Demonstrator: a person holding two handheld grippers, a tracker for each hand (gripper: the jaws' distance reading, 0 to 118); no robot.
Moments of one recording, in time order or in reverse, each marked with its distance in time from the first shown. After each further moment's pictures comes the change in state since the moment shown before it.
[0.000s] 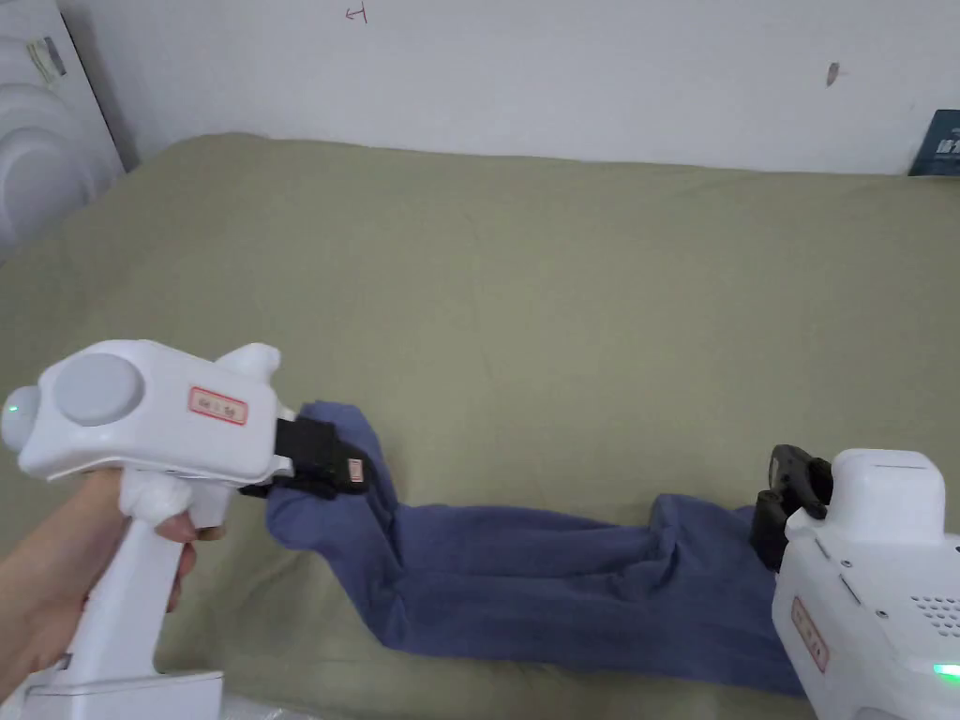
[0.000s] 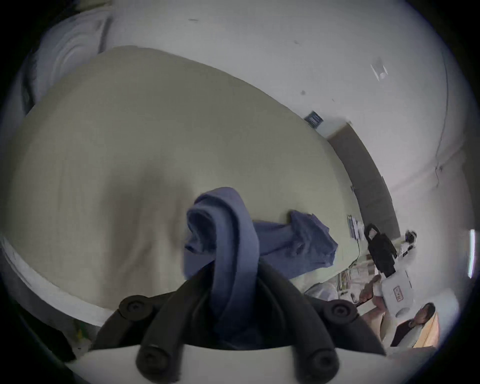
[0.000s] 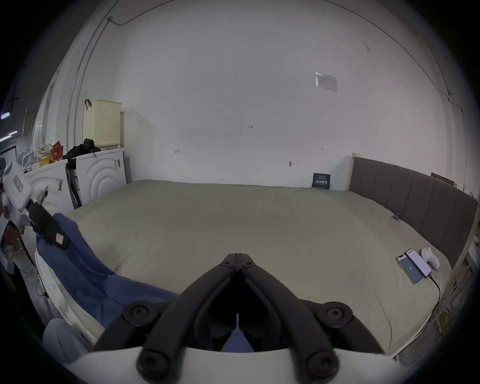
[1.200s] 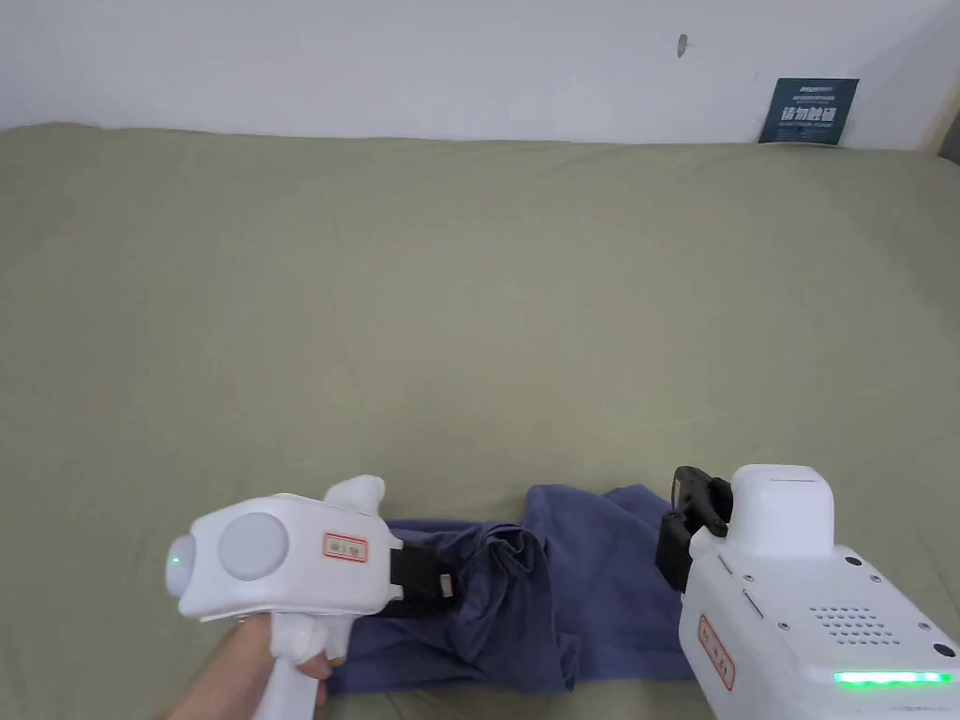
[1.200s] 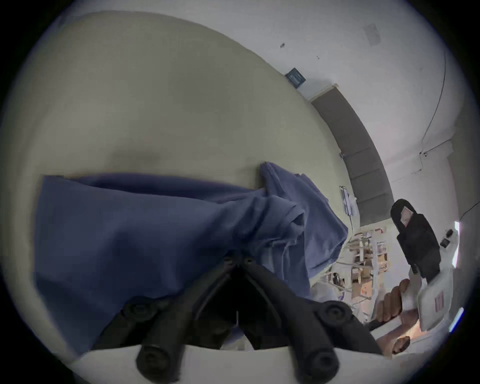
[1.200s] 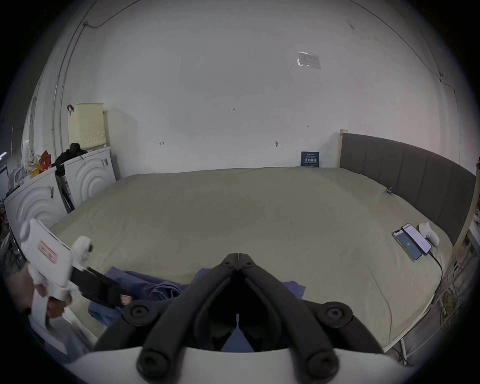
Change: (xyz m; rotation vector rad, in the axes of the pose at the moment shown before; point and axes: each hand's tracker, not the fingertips) left arm 0.058 -0.051 -0.203 -0.192 -0.176 -0.006; right arm 0.040 -0.019 -0.011 -0.095 -0.037 -0.080
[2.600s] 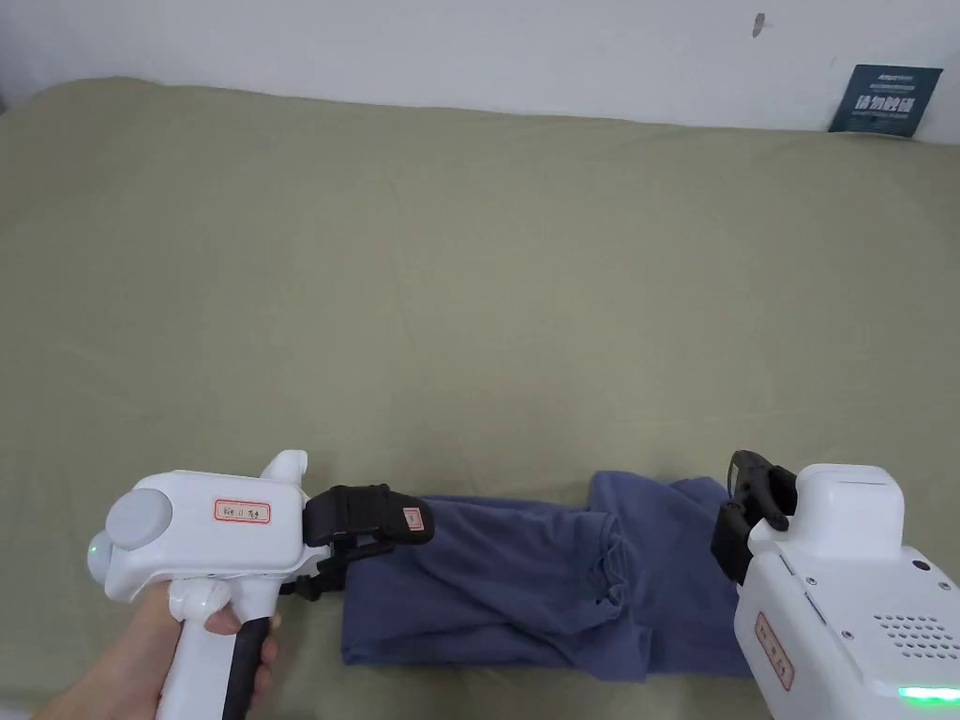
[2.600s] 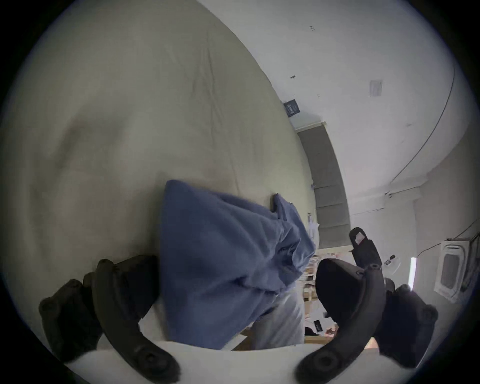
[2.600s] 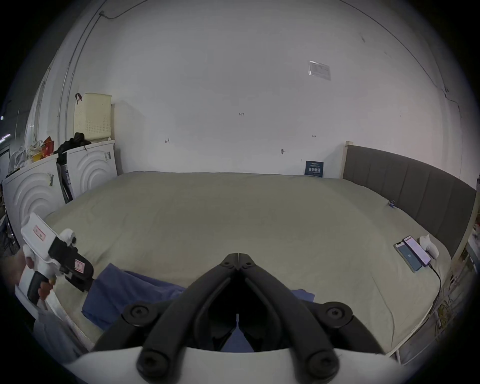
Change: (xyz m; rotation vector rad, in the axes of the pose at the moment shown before) left arm -0.113 0.003 0.068 0.065 -0.276 0.201; right arm -0.023 -0.005 -0.010 0.059 -0.008 0.056
